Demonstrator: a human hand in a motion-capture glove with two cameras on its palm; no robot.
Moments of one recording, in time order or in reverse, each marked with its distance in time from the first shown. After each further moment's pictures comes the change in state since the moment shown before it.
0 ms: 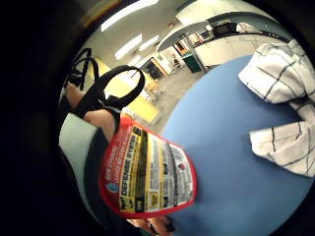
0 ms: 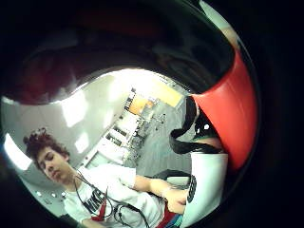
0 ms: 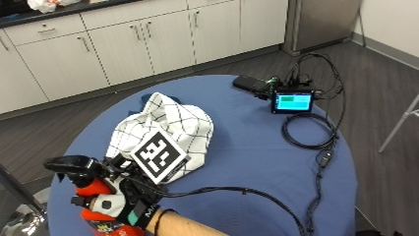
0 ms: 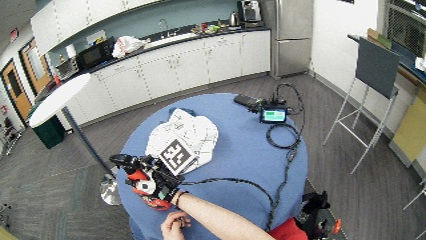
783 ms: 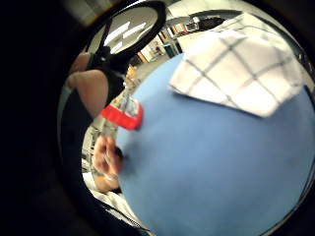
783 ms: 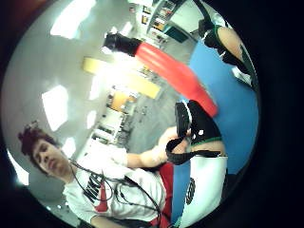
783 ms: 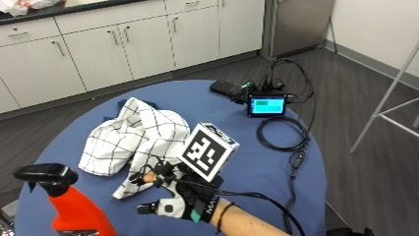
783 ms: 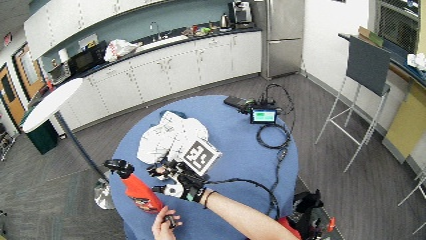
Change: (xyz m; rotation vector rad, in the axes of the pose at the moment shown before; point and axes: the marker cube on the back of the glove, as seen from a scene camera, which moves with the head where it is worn) arm 0.027 0.081 -0.084 -0.165 0.348 0.064
